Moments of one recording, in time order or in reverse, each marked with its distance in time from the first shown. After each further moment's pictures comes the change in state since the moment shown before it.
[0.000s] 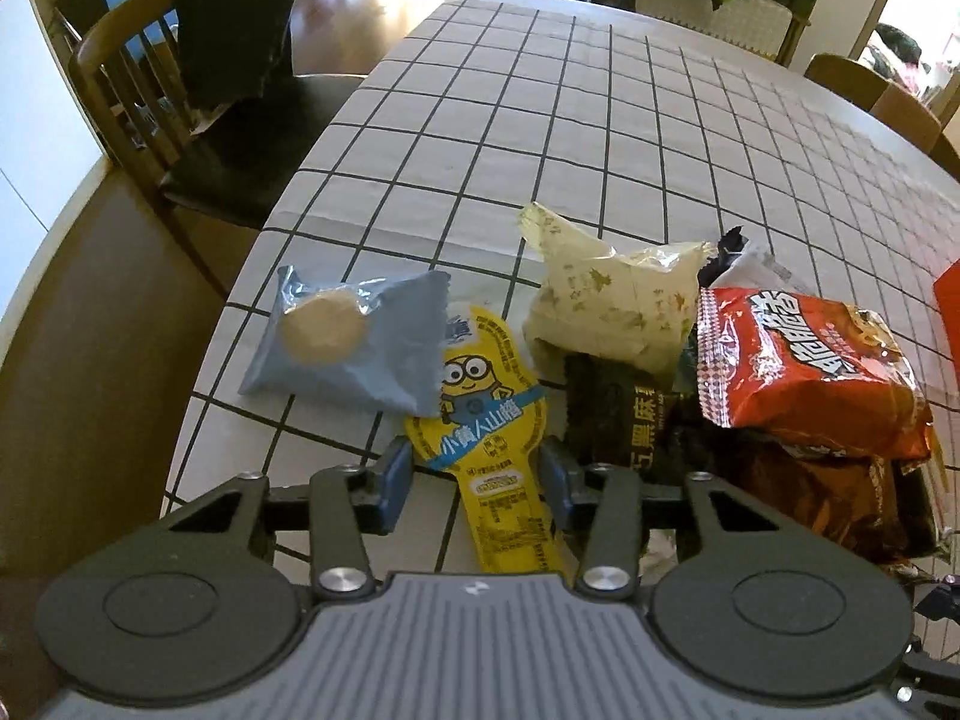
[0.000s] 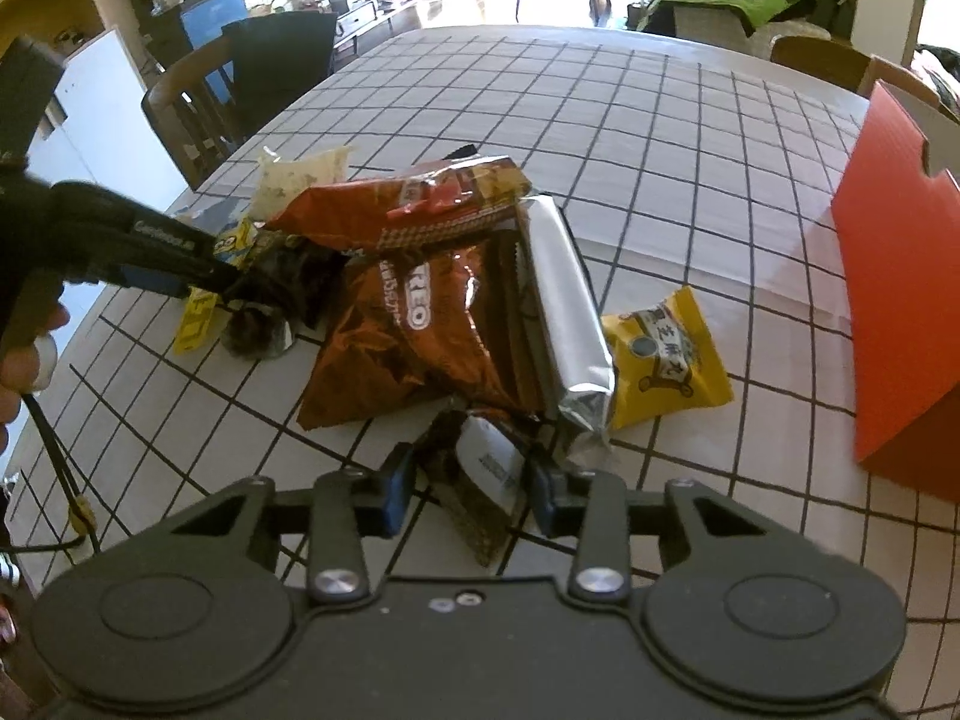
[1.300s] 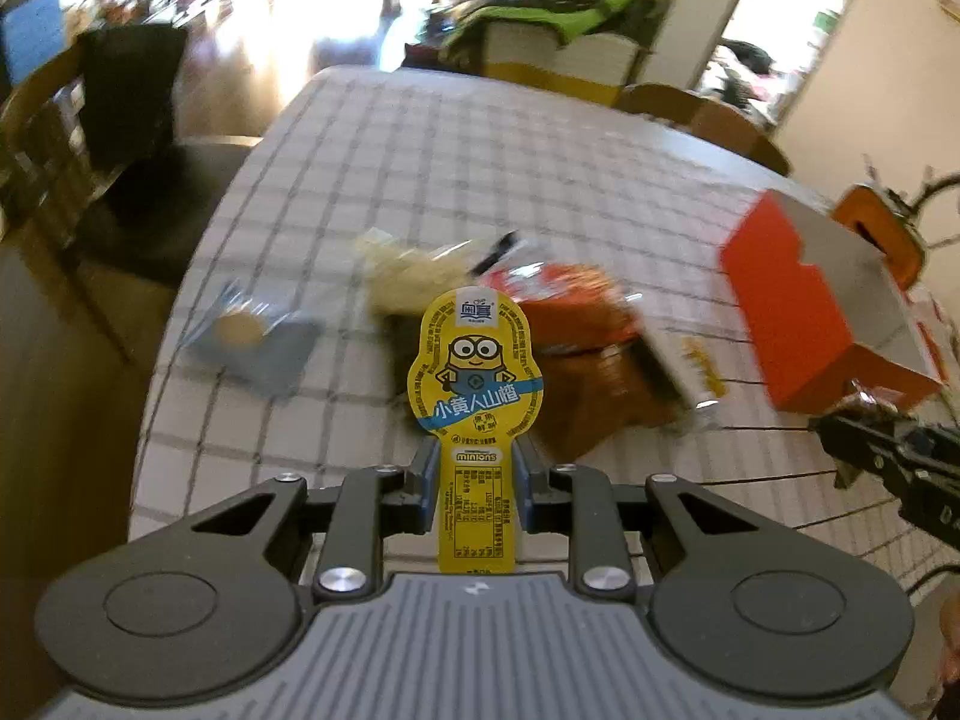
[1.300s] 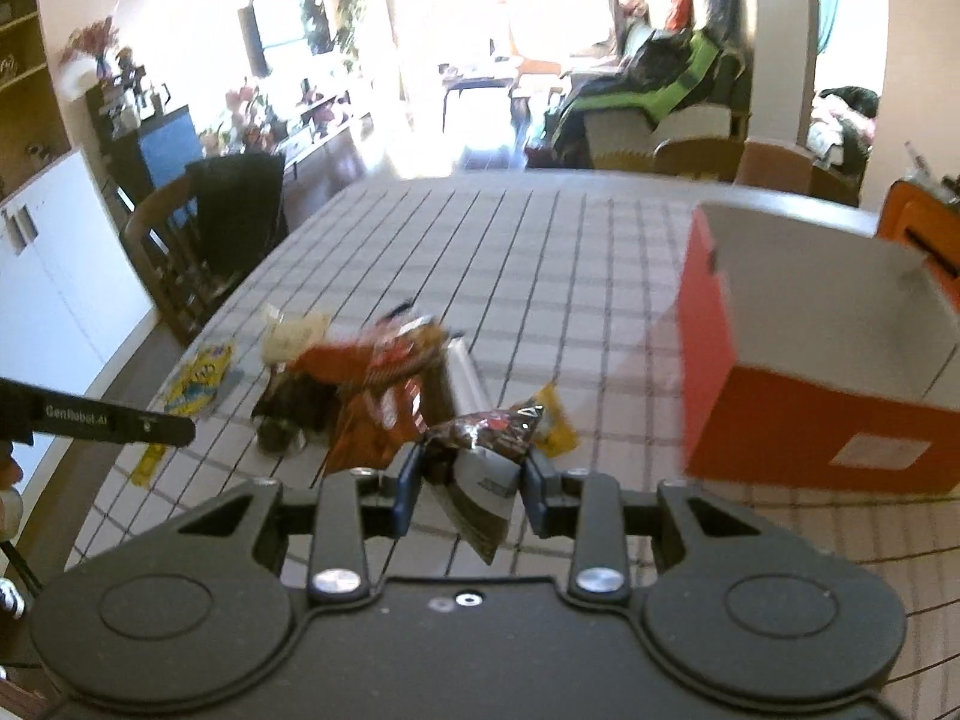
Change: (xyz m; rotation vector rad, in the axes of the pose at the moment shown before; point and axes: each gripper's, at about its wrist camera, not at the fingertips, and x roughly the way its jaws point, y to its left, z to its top) left arm -0.118 -0.015 -0.046 0.142 -0.113 -0.271; right arm -0.132 -0.006 -0.018 0.100 -0.264 -0.117
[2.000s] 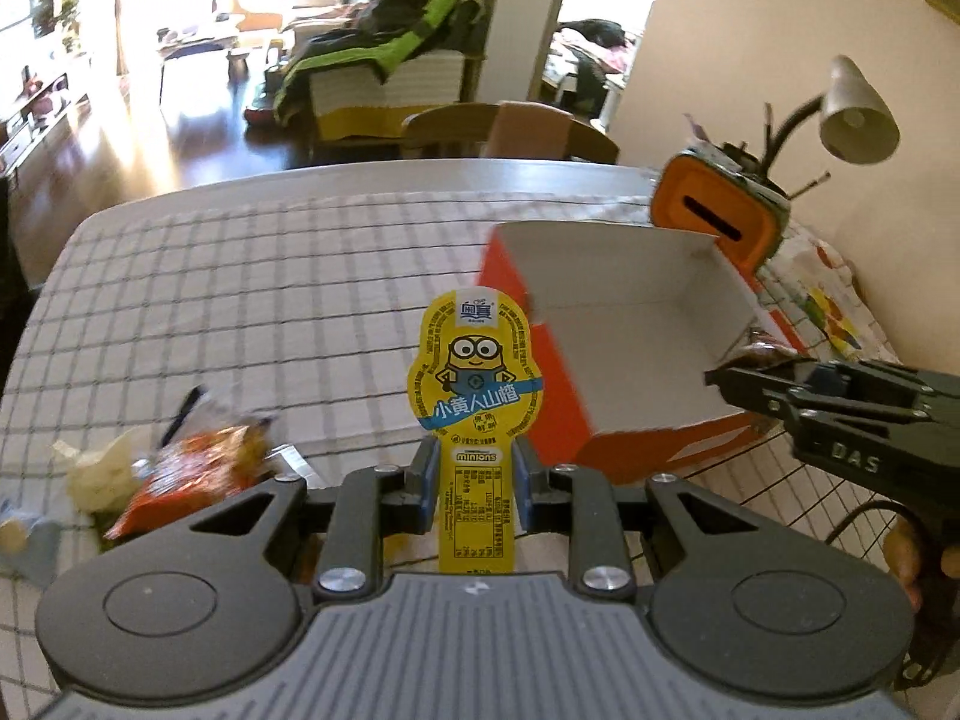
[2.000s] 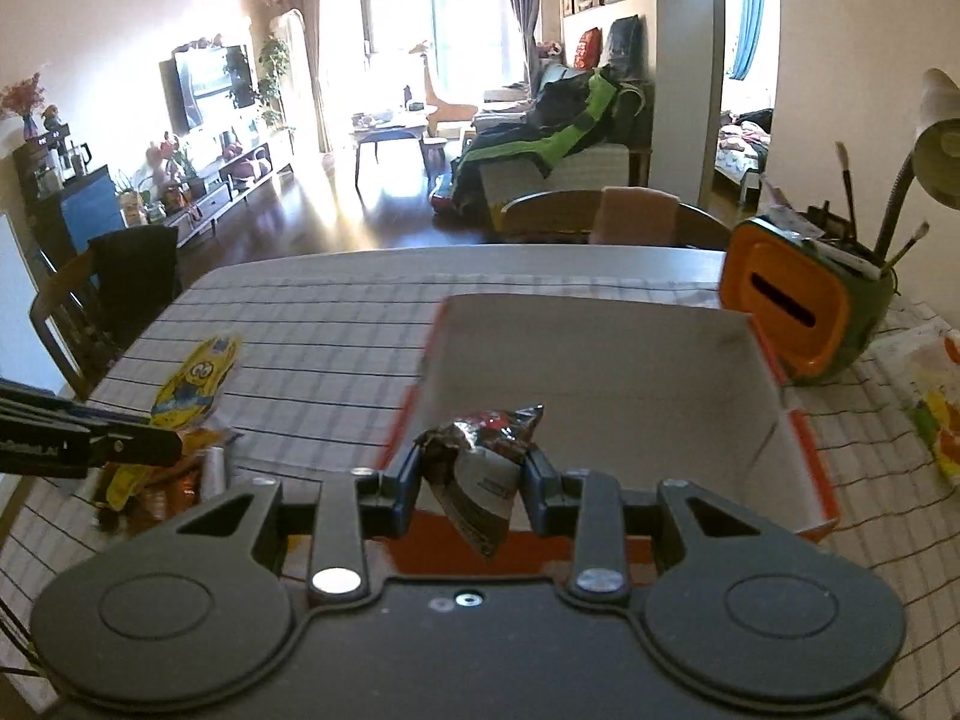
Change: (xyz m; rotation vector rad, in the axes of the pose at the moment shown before) left arm 0.034 -0.214 0.060 0.246 -0.043 -0.134; right arm -0.019 -0.155 0.040 0.045 -0.078 -0.133
